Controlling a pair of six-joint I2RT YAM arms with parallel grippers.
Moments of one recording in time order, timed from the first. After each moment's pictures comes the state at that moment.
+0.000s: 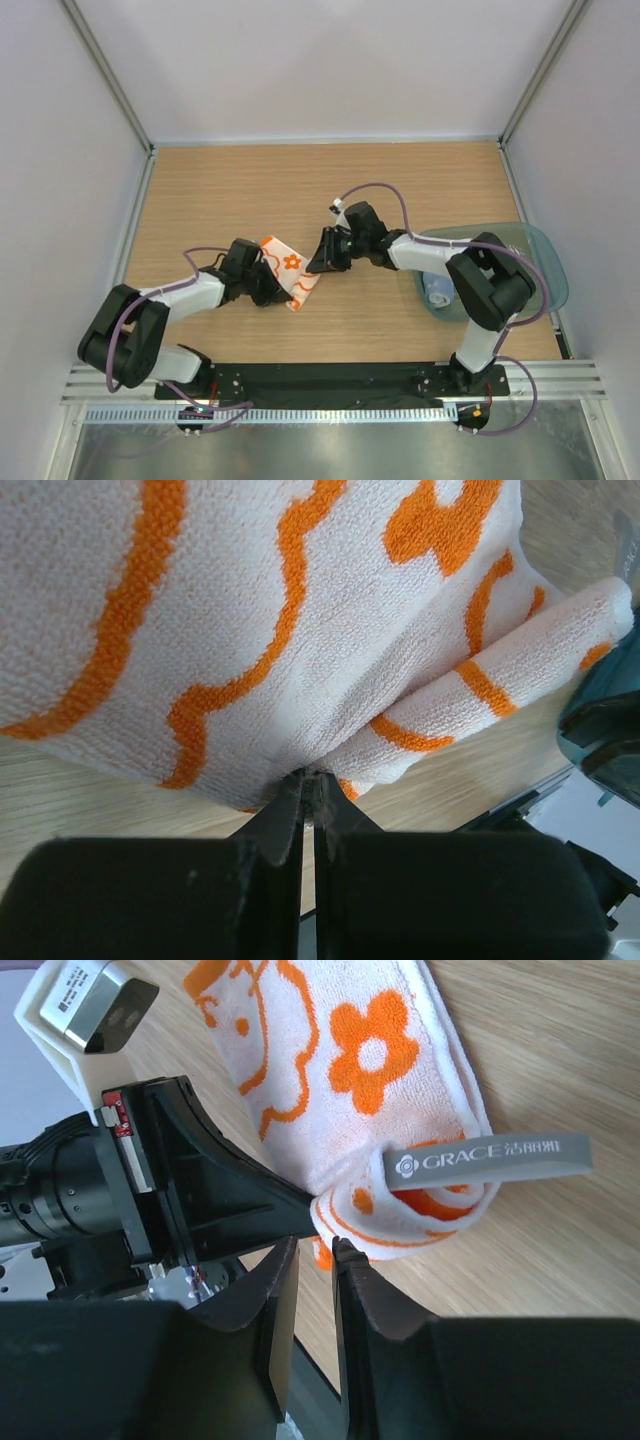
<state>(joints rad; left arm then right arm) -0.46 1.37 0.50 -0.11 0.32 -0.98 0.66 1.73 0.96 0.06 -0.52 0.78</state>
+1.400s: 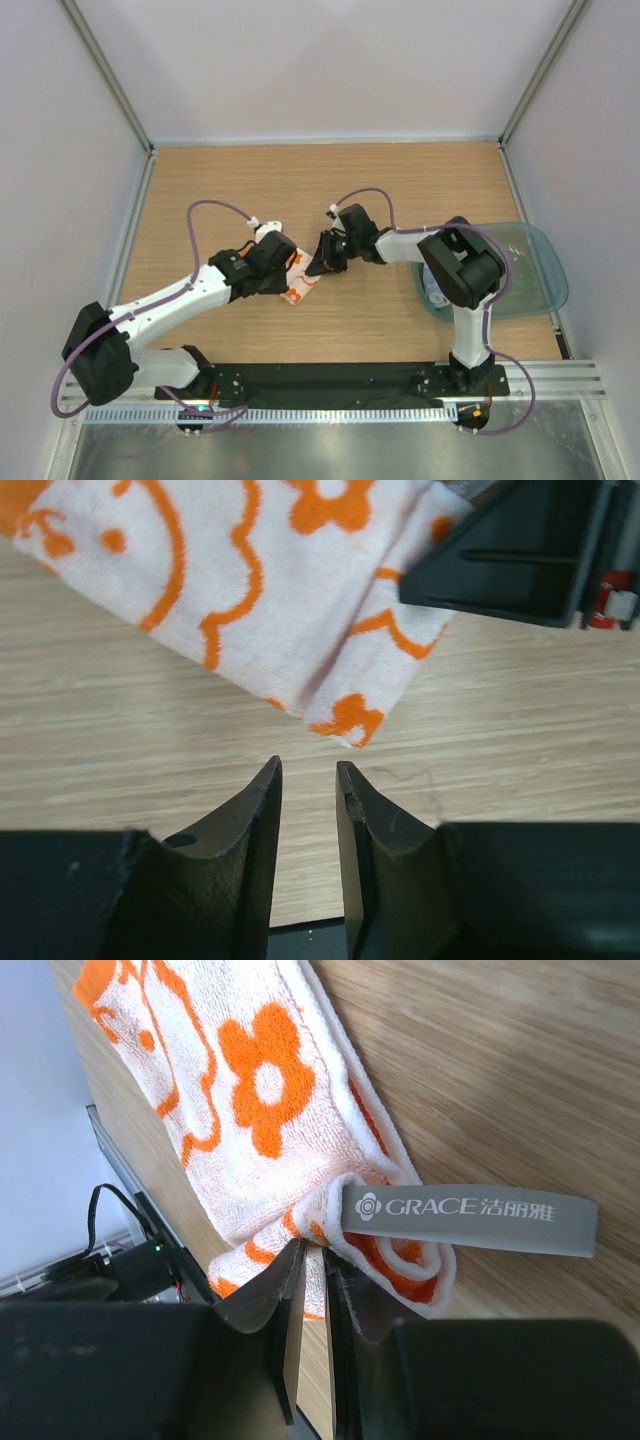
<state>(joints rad) -0.79 1.25 0.87 -0.68 -0.29 -0.74 0.63 1.97 1.03 0.12 -0.57 0.80</state>
